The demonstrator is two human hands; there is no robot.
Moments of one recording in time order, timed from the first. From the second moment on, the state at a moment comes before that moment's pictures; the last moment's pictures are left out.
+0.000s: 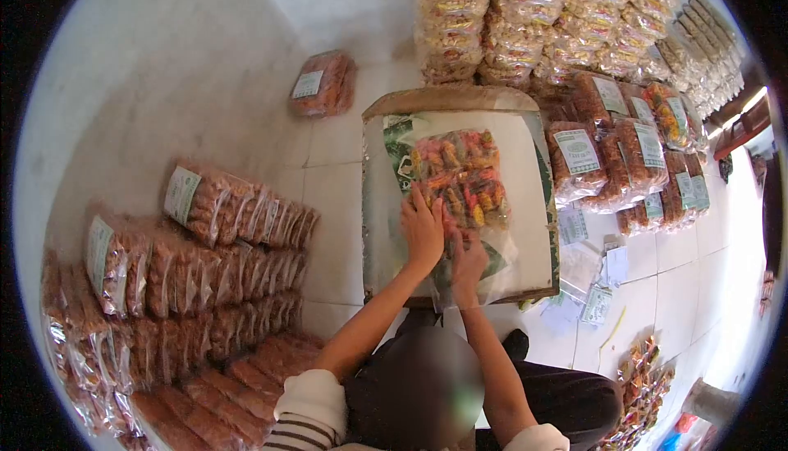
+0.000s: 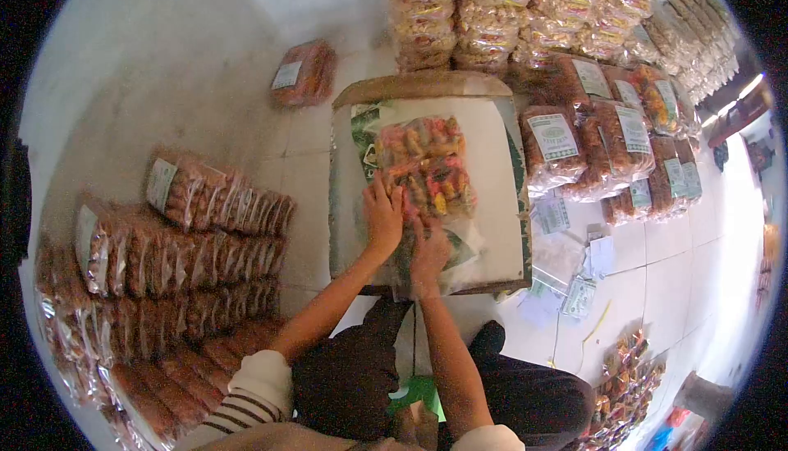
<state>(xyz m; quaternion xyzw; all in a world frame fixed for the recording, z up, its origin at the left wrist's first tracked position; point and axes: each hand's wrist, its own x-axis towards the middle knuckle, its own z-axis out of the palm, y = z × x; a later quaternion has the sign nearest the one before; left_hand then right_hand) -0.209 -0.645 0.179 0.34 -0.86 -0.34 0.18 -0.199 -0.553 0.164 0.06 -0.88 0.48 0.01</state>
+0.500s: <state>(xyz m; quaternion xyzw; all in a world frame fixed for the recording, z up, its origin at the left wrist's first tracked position) -0.228 -0.633 0.205 -0.08 -0.98 -0.08 0.16 -0.190 -0.530 0.138 0.20 -0.94 0.27 0.06</state>
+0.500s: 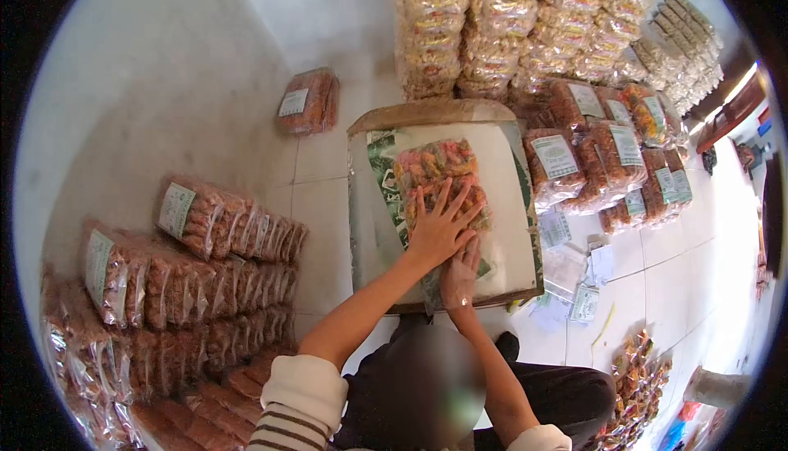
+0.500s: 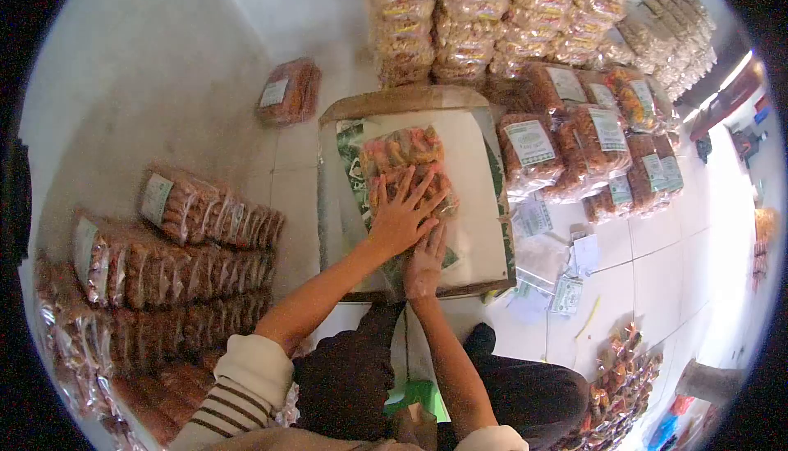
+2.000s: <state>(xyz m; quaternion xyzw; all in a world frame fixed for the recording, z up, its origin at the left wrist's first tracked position) -0.241 -0.248 0.033 -0.35 -0.90 -0.24 -0.06 -0.179 -0.085 0.012 -0.22 -0.92 0.32 0.03</state>
